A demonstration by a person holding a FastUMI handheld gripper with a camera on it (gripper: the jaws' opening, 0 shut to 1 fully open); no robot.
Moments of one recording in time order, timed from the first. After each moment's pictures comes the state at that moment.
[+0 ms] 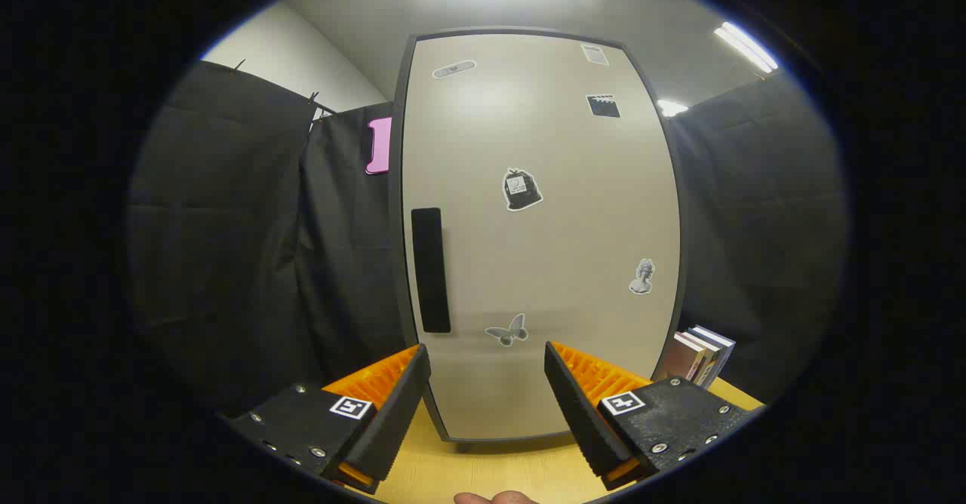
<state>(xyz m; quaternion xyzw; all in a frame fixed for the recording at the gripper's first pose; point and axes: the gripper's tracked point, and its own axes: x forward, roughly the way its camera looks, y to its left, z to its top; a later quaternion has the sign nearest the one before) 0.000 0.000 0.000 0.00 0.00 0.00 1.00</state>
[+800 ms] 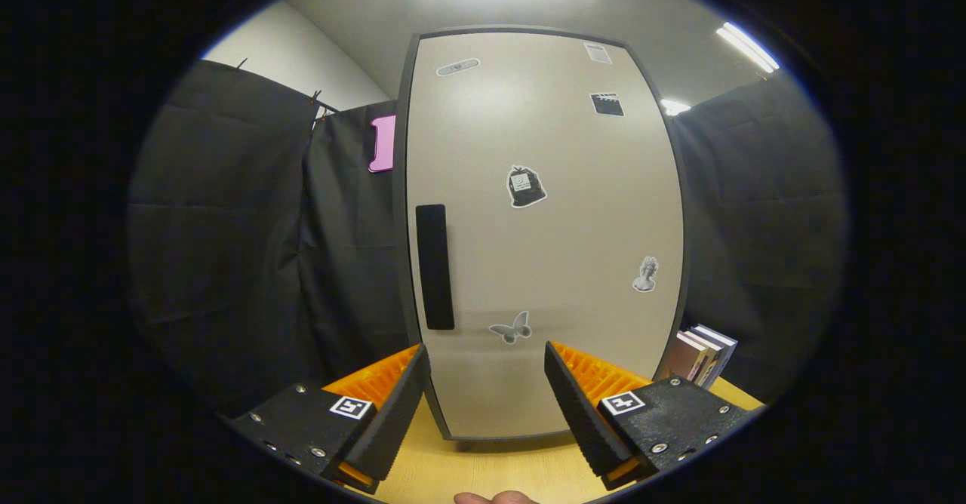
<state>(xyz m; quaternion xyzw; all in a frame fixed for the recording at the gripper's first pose) -0.001 0.001 -0.003 0.00 0.00 0.00 1.00</state>
